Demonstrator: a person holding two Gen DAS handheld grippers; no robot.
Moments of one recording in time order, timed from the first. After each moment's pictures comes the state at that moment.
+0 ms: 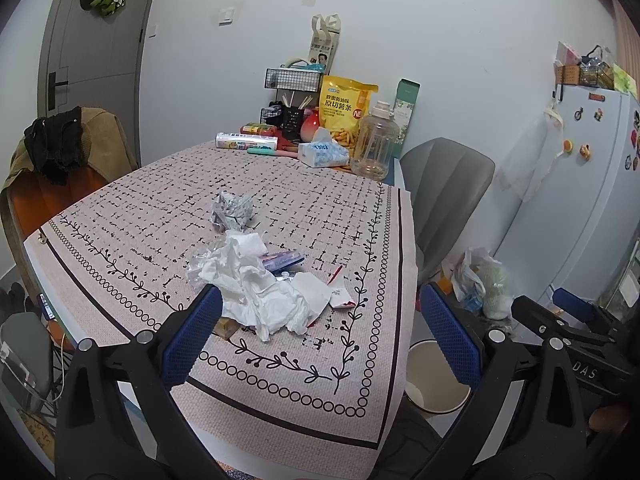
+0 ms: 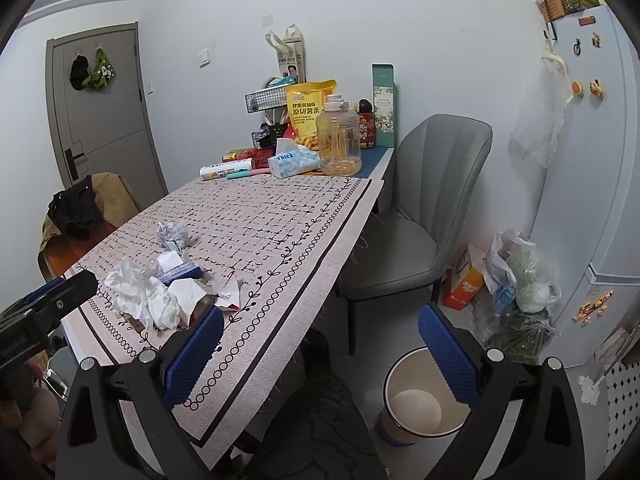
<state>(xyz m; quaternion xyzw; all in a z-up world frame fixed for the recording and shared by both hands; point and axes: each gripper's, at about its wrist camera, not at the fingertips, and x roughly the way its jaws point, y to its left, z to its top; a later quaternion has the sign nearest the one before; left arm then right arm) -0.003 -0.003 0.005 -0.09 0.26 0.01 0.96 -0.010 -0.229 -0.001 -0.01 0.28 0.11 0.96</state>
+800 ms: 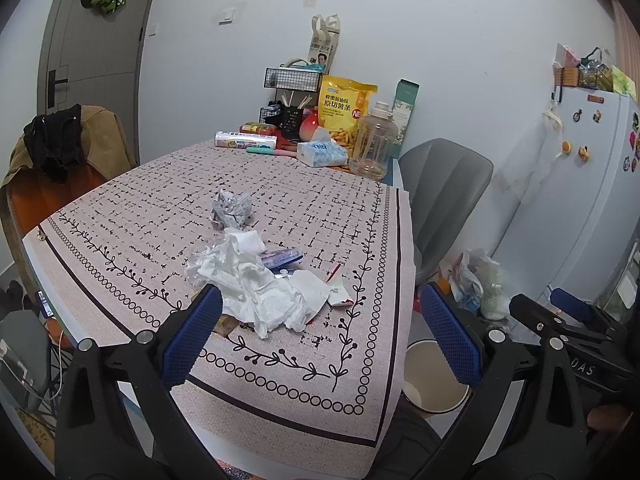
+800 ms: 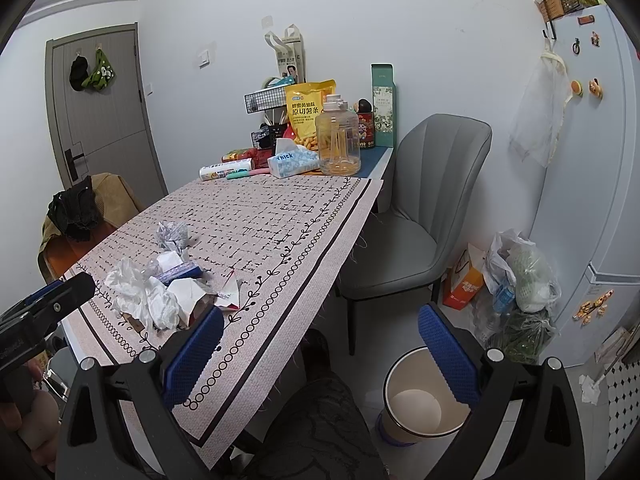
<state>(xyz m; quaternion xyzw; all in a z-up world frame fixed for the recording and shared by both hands) -0.006 -0.002 0.001 -0.10 0.26 0.01 0.96 -0.010 -0.230 0.001 0.00 0.28 0.10 0.96</state>
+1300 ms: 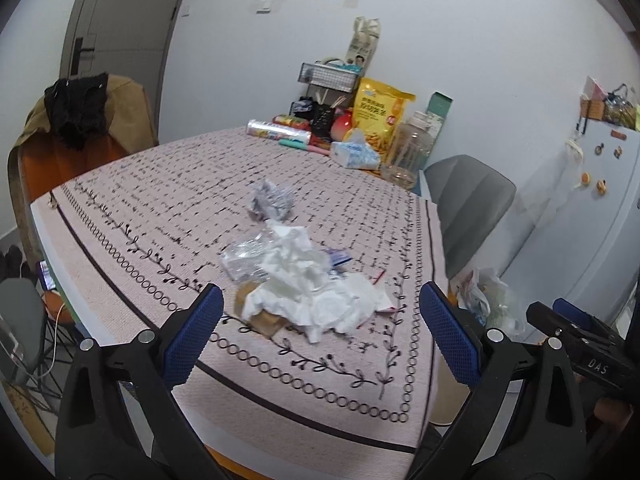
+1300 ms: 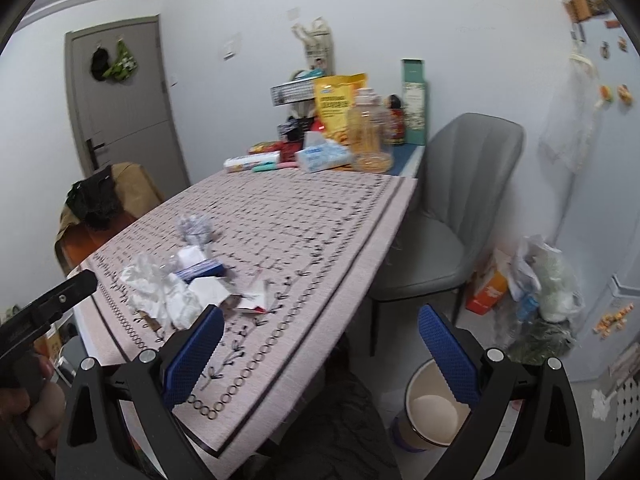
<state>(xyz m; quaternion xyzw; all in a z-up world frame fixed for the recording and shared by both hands) -0.001 0.059 -0.021 -0.15 0.26 0.04 0.95 0.016 -0.197 -0.011 -0.01 0.29 0.17 0.94</state>
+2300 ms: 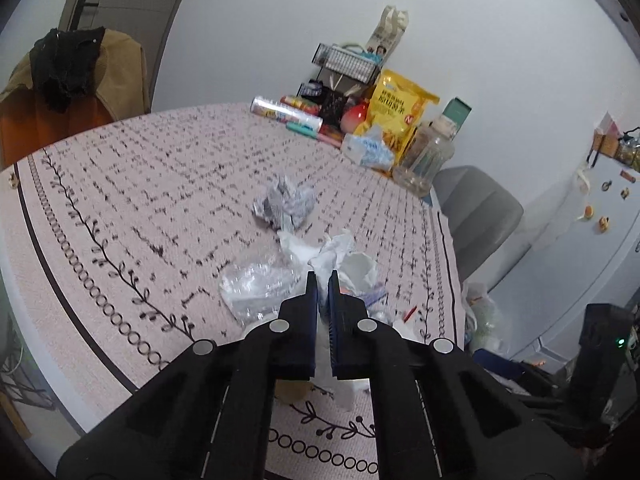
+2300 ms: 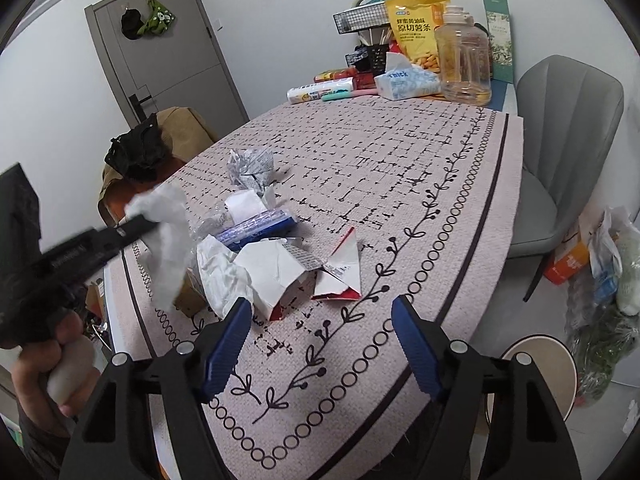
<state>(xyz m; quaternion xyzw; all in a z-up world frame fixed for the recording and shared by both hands) 0.072 0.112 -0.042 -0.22 0.27 0.02 0.94 0.090 -0.117 -0.077 0.00 0.40 0.28 0.87</state>
